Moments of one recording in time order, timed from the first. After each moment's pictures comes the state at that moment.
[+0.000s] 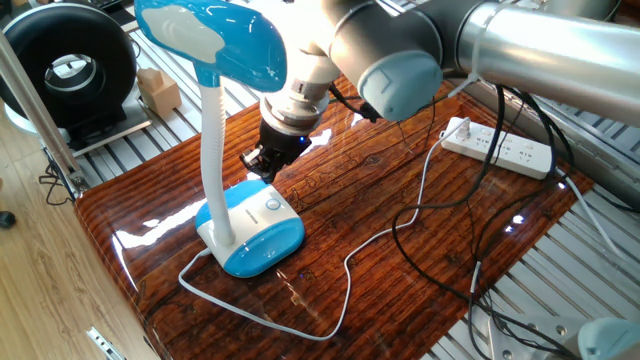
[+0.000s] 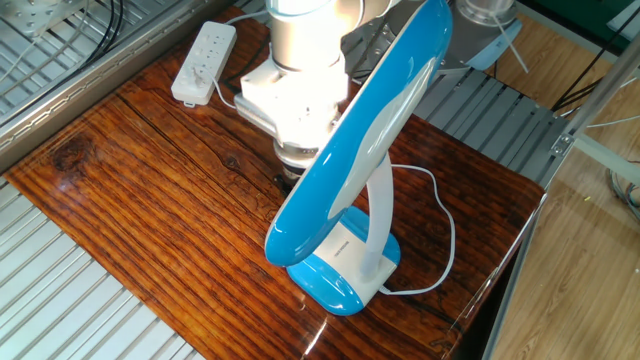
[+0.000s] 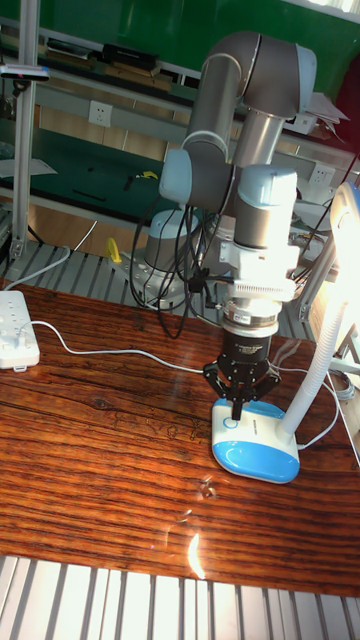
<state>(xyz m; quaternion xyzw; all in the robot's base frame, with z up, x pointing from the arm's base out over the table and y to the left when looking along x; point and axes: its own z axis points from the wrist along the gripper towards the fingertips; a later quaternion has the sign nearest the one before) 0.543 0.141 0.071 0.04 0.99 0.10 0.10</state>
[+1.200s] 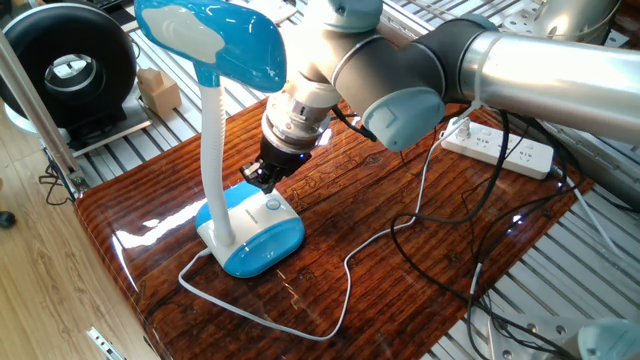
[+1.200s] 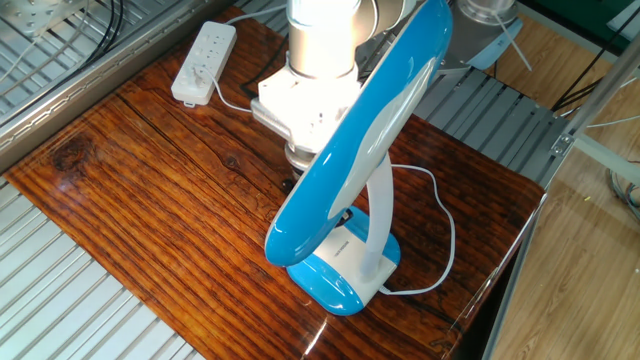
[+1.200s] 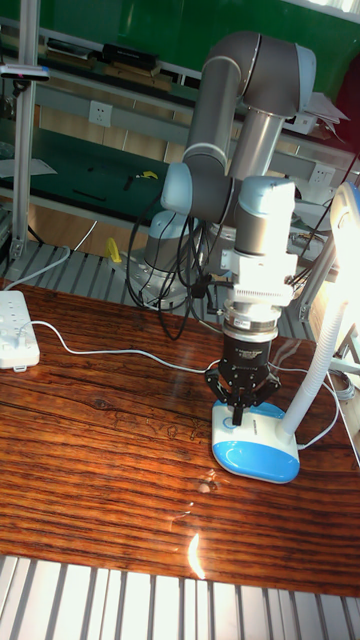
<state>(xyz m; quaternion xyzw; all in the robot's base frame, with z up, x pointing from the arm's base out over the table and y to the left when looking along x) 0.540 0.148 0.055 0.05 0.99 0.10 0.12</state>
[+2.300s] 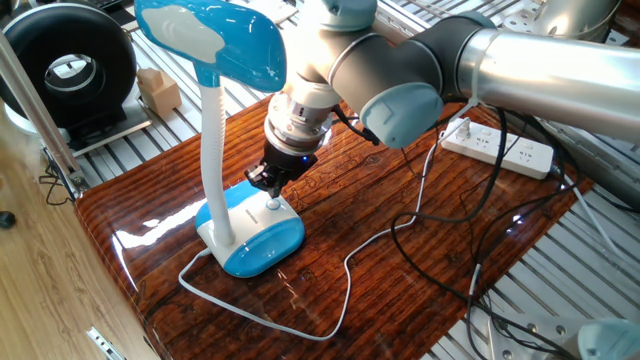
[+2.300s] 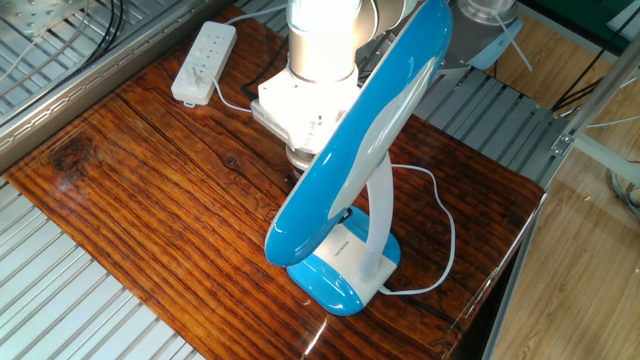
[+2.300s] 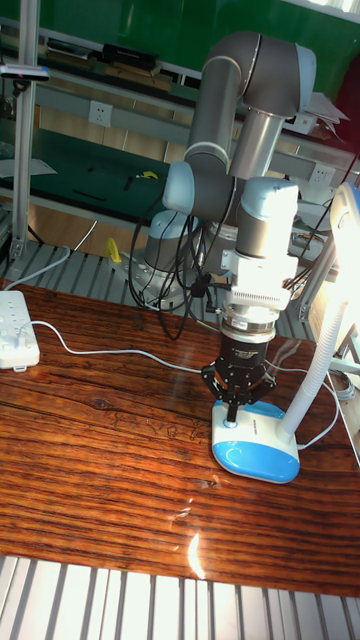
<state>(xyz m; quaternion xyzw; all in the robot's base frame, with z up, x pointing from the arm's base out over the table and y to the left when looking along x) 0.528 0.142 0.049 0.07 0.99 0.08 0.10</state>
